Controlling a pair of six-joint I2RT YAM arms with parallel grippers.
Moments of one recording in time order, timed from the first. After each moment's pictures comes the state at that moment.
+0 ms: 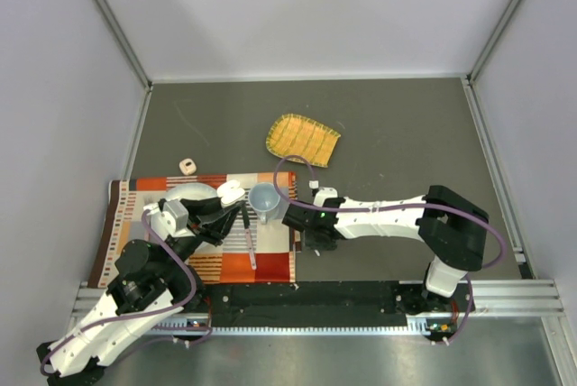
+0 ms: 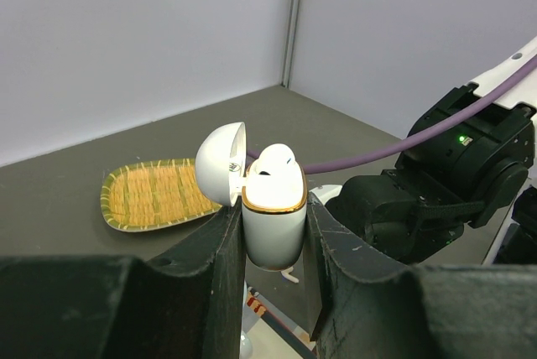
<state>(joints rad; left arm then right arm) -0.90 0.01 0.41 -0.08 -0.10 -0.08 1.18 1.71 1.03 -0.68 0.33 1.20</state>
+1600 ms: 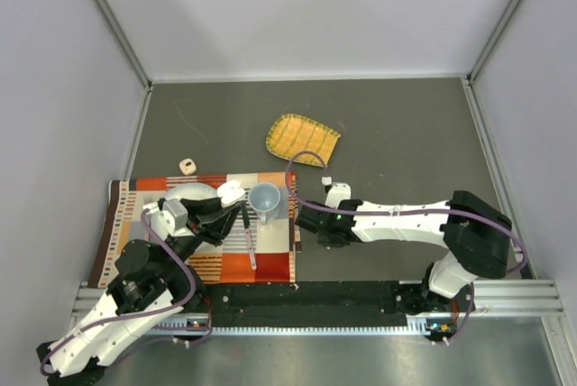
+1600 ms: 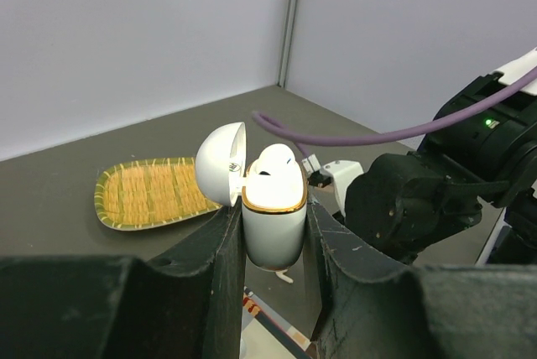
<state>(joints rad) -0.90 0.01 0.41 -0.08 -0.10 -0.10 1.17 1.59 0.93 -0.67 0.43 1.18</state>
